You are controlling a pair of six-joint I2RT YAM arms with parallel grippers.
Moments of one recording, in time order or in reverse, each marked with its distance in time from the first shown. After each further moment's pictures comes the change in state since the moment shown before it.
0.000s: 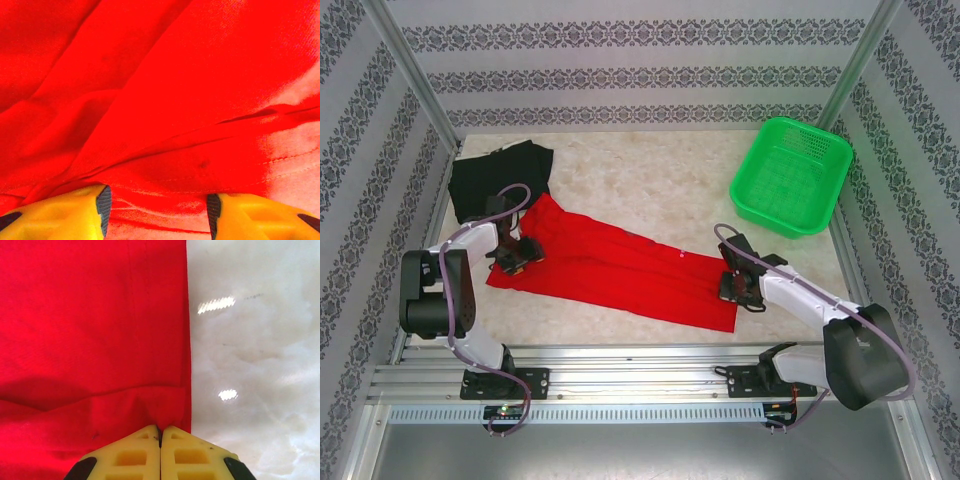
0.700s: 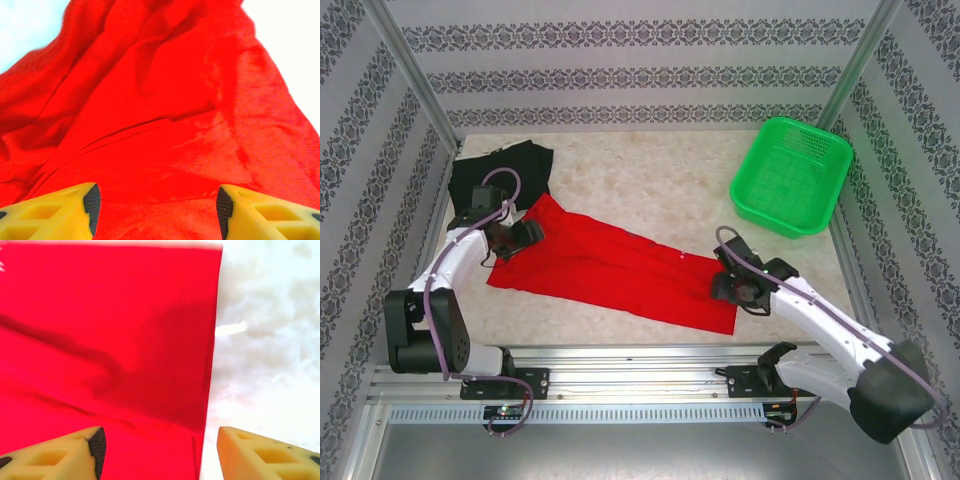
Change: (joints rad) left arm -0.019 -0.226 0.037 0.001 0.057 0.011; right arm 0.142 -0.212 0.112 -0.190 0.047 0.058
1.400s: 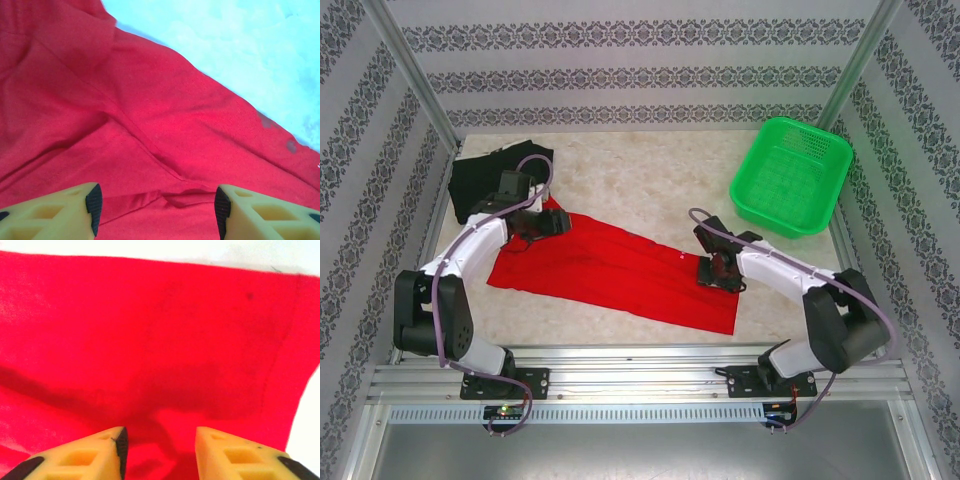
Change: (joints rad) left arm -0.173 0.102 0.111 0.040 0.057 0.084; right arm -0.031 0.388 0.106 0.149 -0.100 -0.041
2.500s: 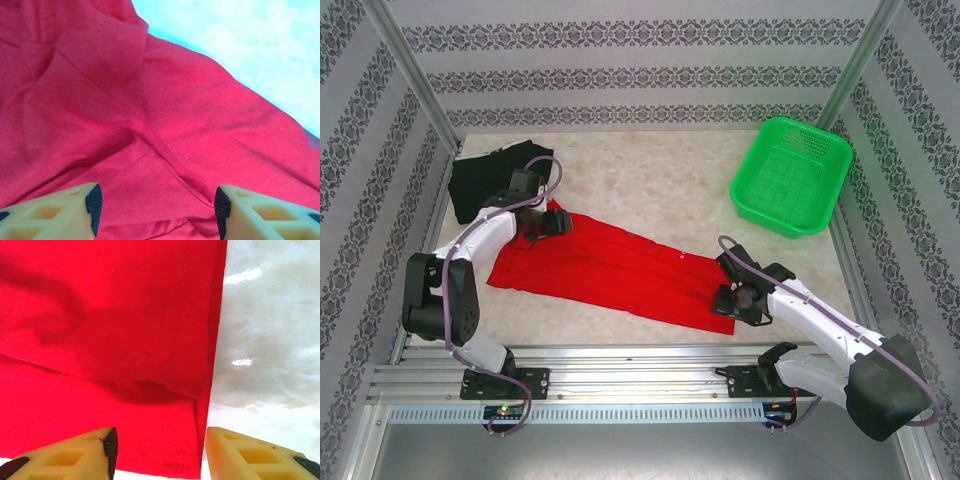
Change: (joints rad) left arm -0.012 0.101 0.042 0.008 -0.141 -0.016; right arm 0.006 -0.351 -0.217 -0.164 -0.068 0.078
